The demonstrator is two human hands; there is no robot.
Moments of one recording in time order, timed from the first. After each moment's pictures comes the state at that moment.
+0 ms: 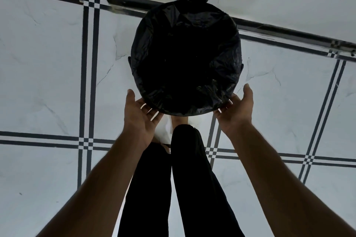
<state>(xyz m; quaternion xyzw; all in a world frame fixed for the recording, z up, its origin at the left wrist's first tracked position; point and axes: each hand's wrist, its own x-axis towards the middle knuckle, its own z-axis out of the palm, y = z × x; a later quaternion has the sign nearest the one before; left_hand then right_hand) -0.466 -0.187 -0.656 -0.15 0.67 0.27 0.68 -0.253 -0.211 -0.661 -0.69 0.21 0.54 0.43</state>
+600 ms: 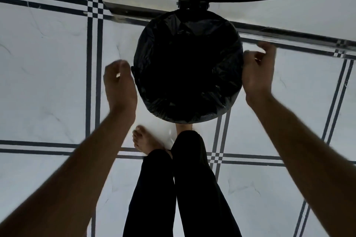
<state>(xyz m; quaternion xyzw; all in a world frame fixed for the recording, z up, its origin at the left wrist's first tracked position) -0.485 -0.122 -0.676 0.23 0.79 0.31 0.48 -0.220 -0.133 -0.666 -0.85 -0.21 0.34 0.33</state>
